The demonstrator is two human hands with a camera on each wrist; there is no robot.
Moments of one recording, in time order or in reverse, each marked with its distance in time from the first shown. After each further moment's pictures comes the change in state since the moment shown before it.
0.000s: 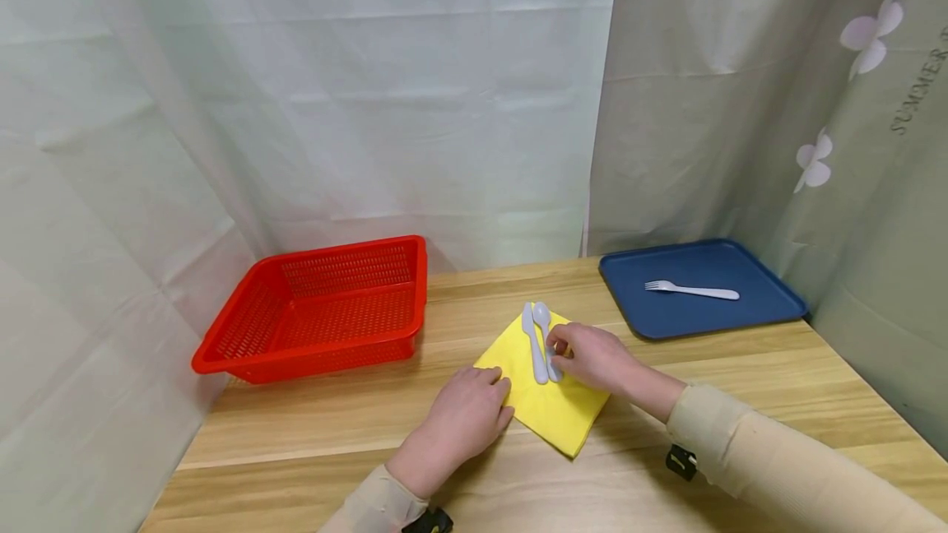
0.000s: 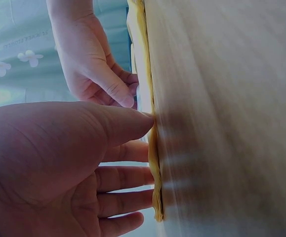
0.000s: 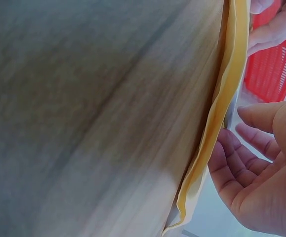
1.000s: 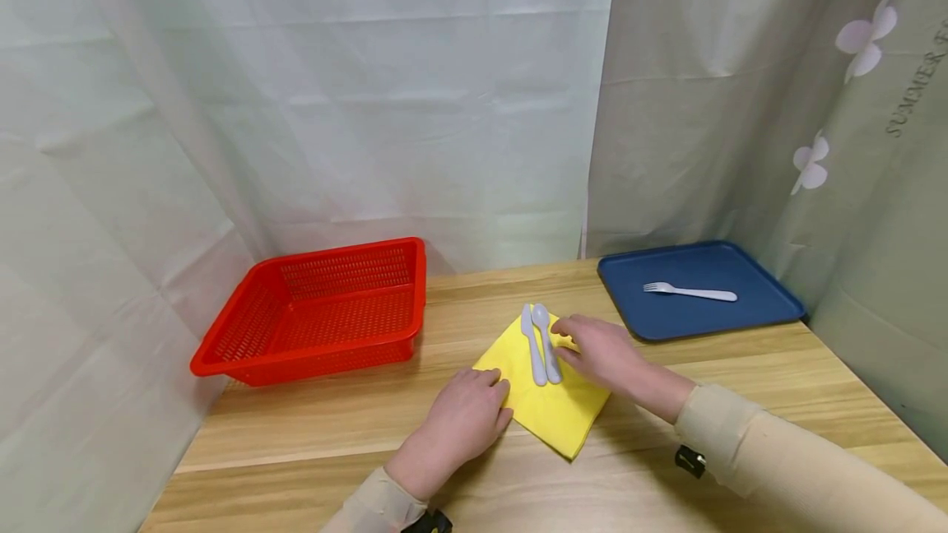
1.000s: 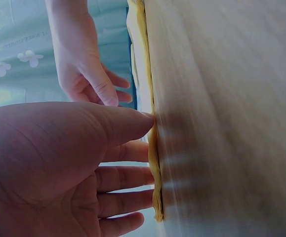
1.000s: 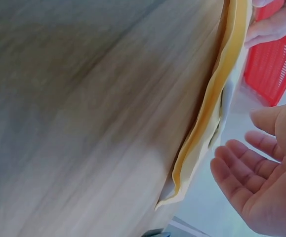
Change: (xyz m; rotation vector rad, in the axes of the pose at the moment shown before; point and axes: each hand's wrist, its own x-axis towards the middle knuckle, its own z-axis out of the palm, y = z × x) left_hand 0.001 0.001 -0.001 -0.015 -0.024 -0.012; right_hand -0.009 0.004 -0.006 -0.209 0.191 -0.154
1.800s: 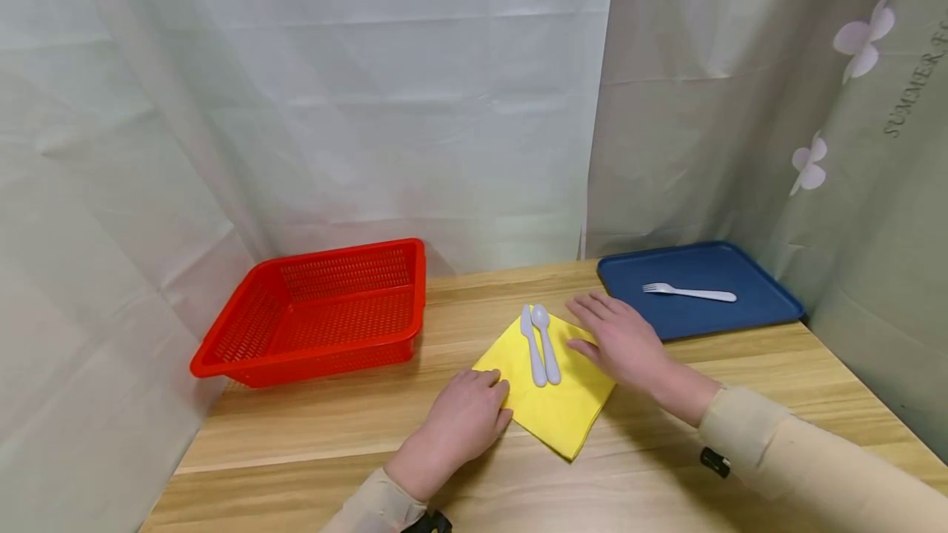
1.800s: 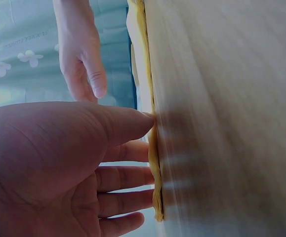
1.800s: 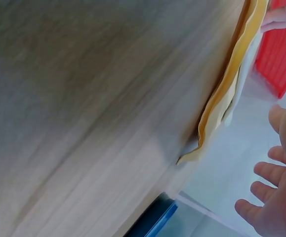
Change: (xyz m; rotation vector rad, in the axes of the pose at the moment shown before) left_hand 0.000 0.000 0.000 -0.002 0.000 0.002; right_hand -0.013 0.026 -0.013 -0.197 0.112 -0.085
